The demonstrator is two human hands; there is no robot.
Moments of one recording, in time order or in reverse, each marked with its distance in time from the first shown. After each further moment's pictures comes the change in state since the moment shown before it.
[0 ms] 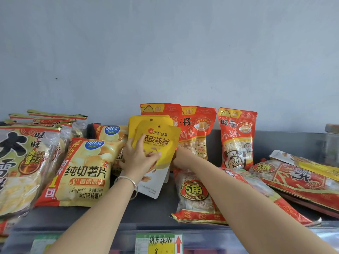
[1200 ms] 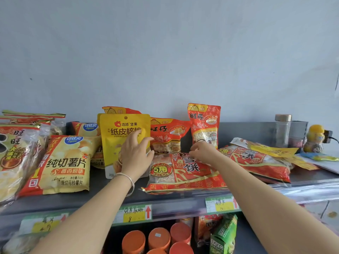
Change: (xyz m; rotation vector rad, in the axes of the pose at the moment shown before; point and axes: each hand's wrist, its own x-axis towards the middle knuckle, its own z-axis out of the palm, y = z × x) left_hand -0.068 0.068 0.008 0.365 0.050 0.428; right_hand -0.111 0.110 -0.038 0.158 0.222 0.170
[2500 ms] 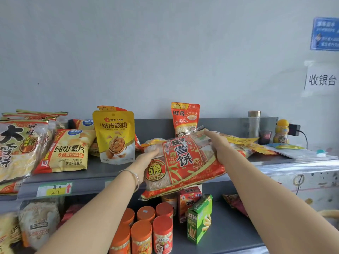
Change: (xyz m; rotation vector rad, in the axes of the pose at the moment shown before) left_hand -0.079 0.114 -0.055 -1.082 -0.605 -0.893; right_hand -0.114 0.055 -0.074 1.081 0.090 0.448
